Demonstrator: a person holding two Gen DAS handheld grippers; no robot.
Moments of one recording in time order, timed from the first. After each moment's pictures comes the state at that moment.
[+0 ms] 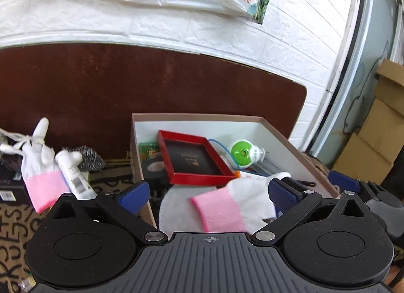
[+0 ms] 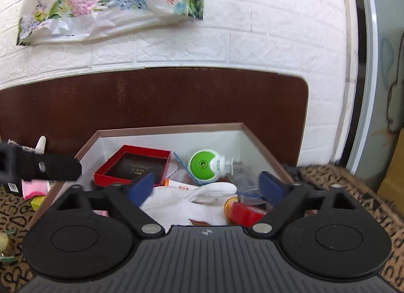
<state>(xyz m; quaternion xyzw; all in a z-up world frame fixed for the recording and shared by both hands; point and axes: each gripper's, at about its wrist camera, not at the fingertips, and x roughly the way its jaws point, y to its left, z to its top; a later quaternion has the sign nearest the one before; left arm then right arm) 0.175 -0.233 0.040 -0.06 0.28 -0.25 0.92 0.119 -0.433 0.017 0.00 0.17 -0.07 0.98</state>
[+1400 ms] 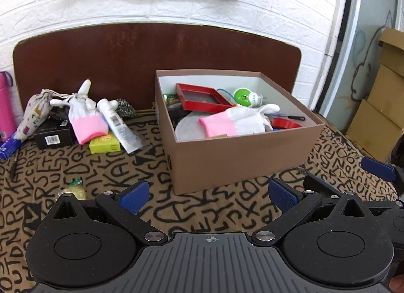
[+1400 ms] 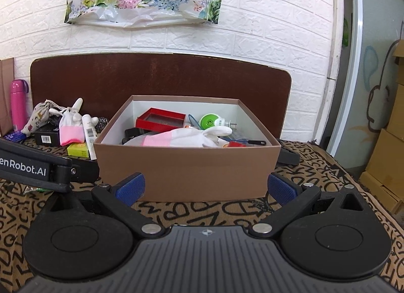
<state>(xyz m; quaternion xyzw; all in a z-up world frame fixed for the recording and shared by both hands) 0.034 -0.215 0.020 0.00 0.30 -0.20 0.93 -0.026 -0.392 0.009 -0.03 0.20 -0.06 0.98</state>
